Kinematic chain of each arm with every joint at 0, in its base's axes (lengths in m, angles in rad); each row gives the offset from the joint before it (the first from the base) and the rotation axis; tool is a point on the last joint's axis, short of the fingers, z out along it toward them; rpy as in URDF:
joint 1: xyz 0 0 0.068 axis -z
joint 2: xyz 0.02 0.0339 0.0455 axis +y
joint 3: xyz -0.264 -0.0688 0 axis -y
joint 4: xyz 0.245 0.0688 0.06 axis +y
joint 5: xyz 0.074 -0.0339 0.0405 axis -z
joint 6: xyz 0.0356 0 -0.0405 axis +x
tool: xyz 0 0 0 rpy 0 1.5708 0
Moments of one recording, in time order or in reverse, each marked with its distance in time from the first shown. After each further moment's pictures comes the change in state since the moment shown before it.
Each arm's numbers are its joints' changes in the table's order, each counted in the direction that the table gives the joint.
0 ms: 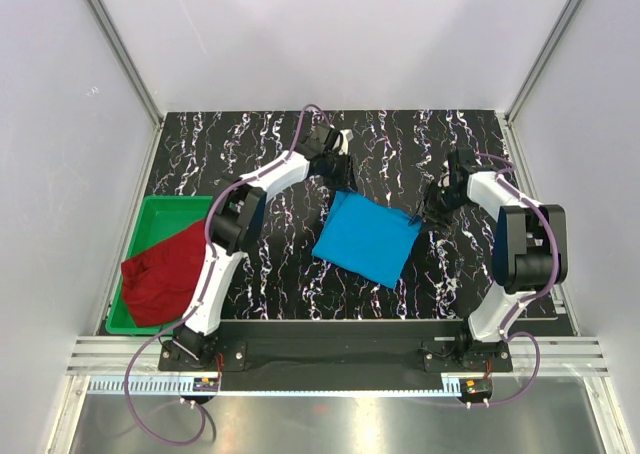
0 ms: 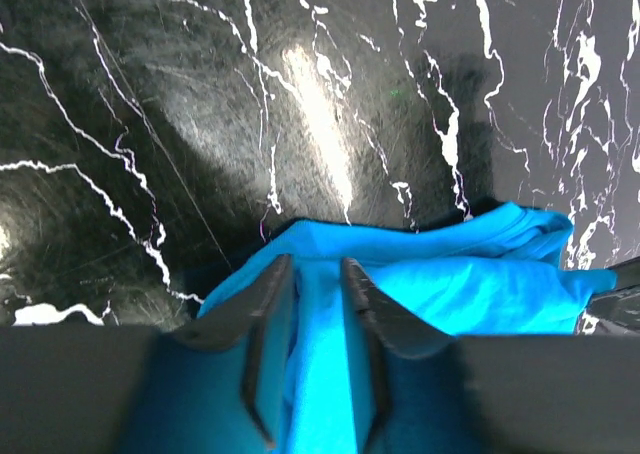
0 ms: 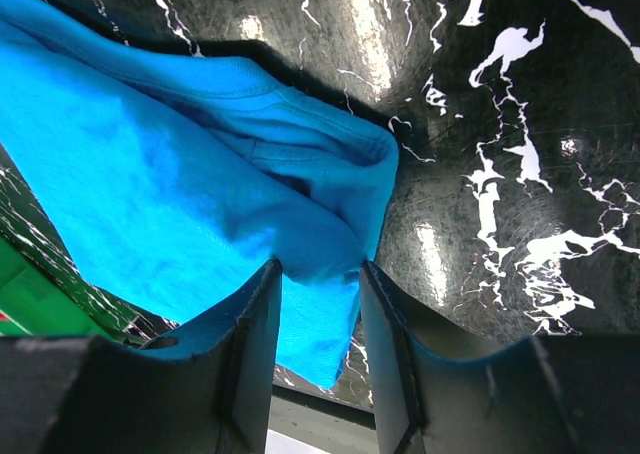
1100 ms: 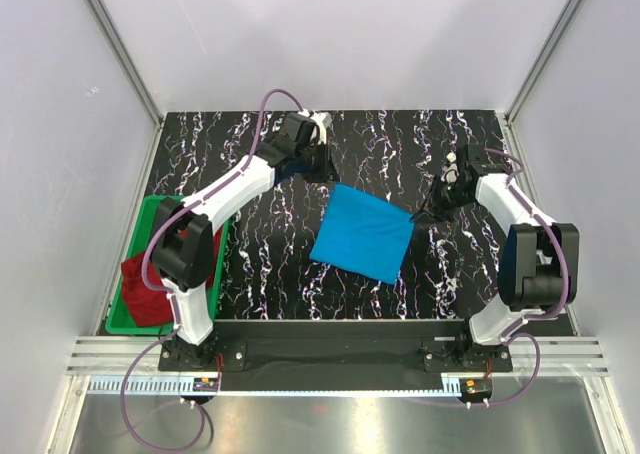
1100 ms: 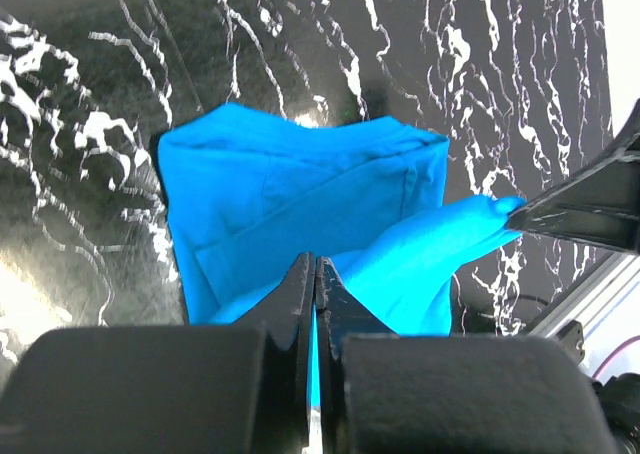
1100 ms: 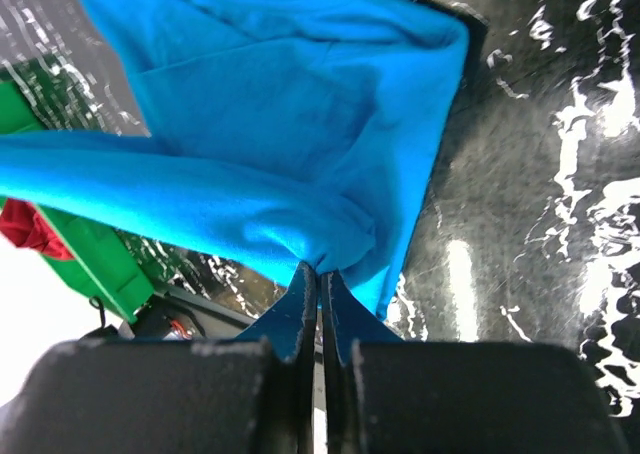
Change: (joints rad) left arm 0.002 -0.512 -0.366 -0.019 -0.109 -0.039; right arm 0.012 -0.118 -0.002 0.053 -0.128 -0.009
